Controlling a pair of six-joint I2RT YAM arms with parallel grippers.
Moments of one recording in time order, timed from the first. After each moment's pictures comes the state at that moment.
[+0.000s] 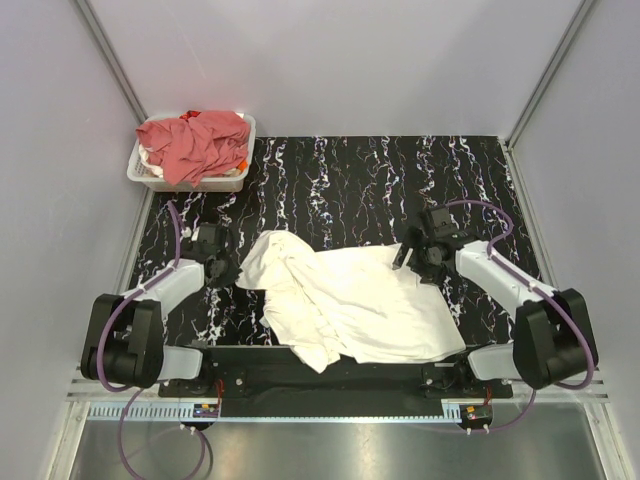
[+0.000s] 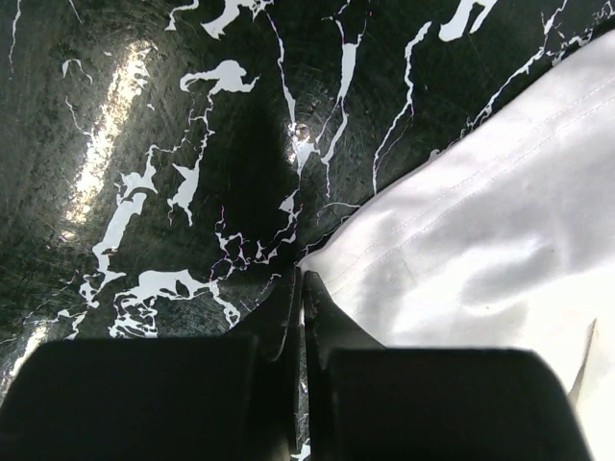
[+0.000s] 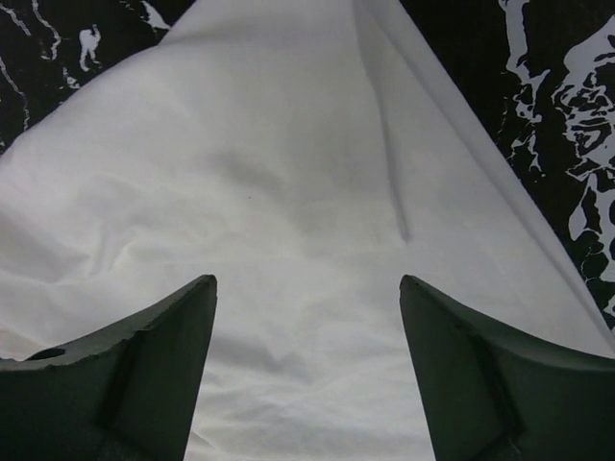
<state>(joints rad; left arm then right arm) -0.15 1.33 0.61 -0.36 -0.11 -0.70 0.34 1.33 0.83 -0.59 0.01 0.75</state>
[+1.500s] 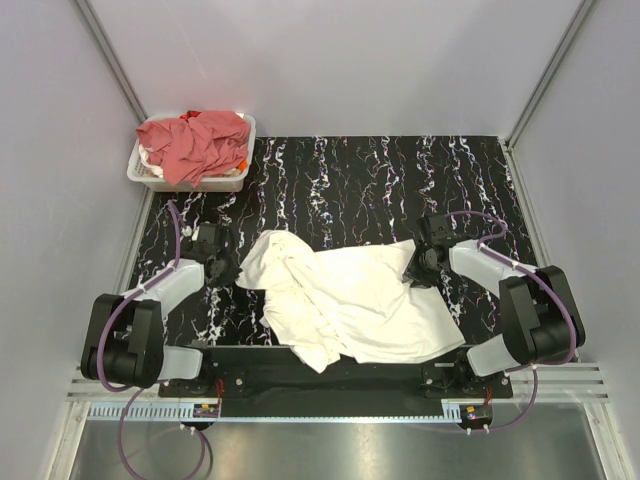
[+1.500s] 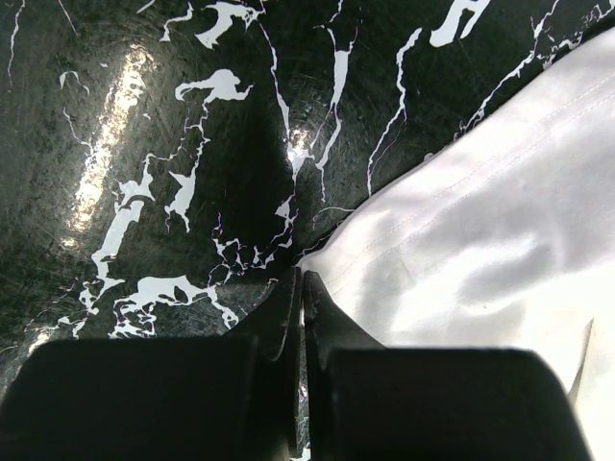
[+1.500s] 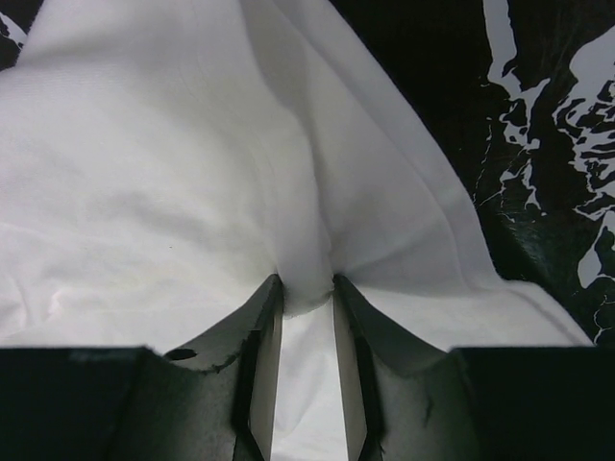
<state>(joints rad) -0.15 1.33 0.61 -0.35 -0.11 -0.69 0.29 1.48 0.76 -0.48 -0.03 0.76</state>
